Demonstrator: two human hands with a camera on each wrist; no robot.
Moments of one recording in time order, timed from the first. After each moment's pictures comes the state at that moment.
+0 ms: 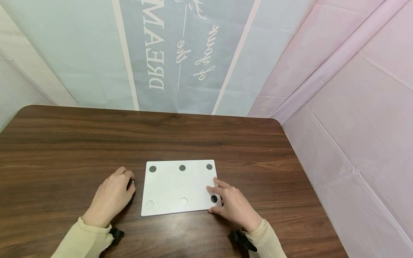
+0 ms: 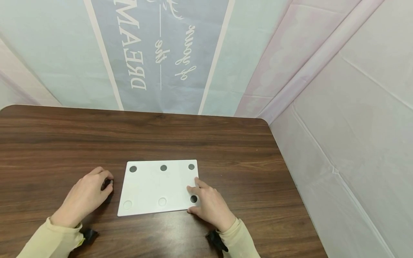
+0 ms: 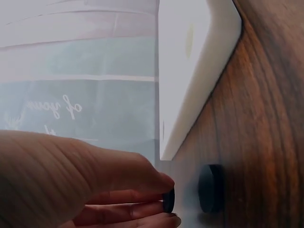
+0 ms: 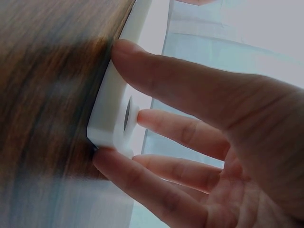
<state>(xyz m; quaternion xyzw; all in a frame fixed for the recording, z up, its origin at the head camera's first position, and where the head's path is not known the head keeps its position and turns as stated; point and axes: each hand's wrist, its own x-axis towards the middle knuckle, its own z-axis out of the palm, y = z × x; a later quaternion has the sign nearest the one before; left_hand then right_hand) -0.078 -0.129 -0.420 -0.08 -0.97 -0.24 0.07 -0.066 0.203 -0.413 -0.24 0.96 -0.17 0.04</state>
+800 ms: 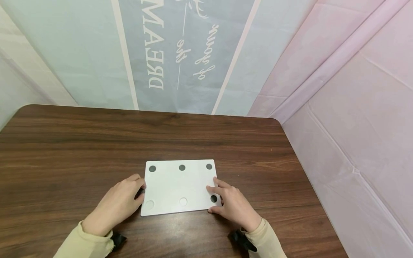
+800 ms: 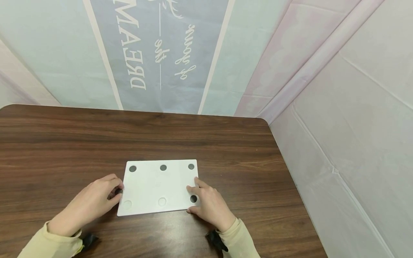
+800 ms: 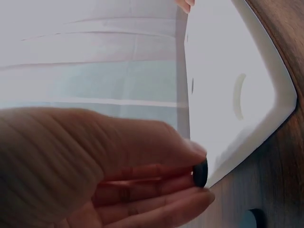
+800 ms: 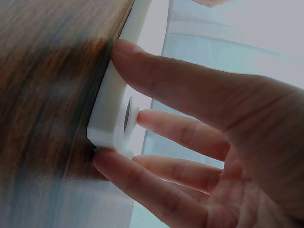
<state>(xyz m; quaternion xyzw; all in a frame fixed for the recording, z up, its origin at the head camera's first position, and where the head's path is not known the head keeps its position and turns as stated) -0.068 -0.112 -0.406 -0.17 -0.96 -0.23 0.02 -0.066 0.203 -0.414 -0.23 0.96 -0.17 0.04</state>
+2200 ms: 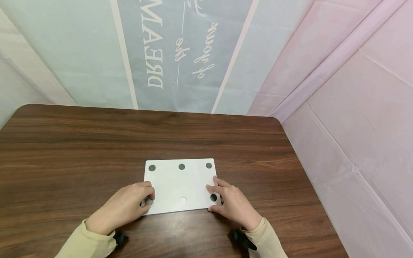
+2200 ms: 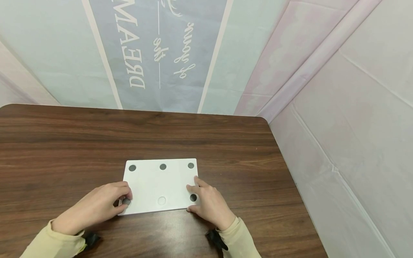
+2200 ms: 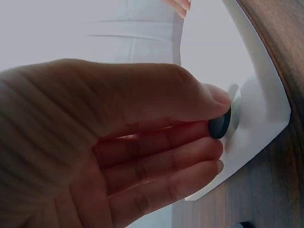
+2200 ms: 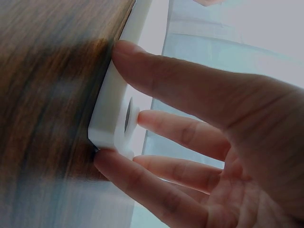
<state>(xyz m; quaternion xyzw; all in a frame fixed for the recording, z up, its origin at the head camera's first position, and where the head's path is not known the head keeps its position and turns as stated) -0.068 -0.108 -0.413 -0.29 -0.93 -0.24 -0.03 -0.066 0.204 -0.414 -0.23 0.96 -0.18 0.04</state>
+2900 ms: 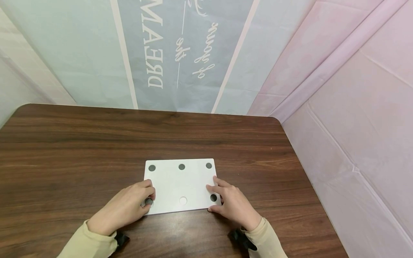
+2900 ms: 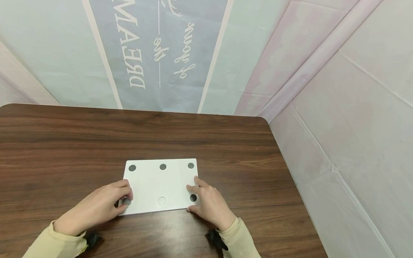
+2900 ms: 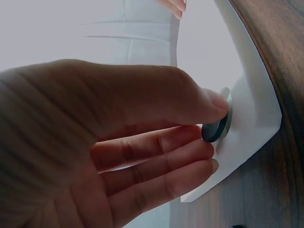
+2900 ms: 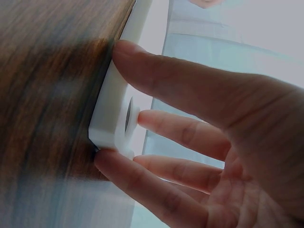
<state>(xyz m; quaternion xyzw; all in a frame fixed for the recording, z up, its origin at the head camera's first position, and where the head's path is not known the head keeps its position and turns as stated) -0.068 -0.107 -0.418 -0.31 -0.92 -0.25 0.00 -0.067 0.203 -0.414 -0.23 0.96 -0.18 0.04</state>
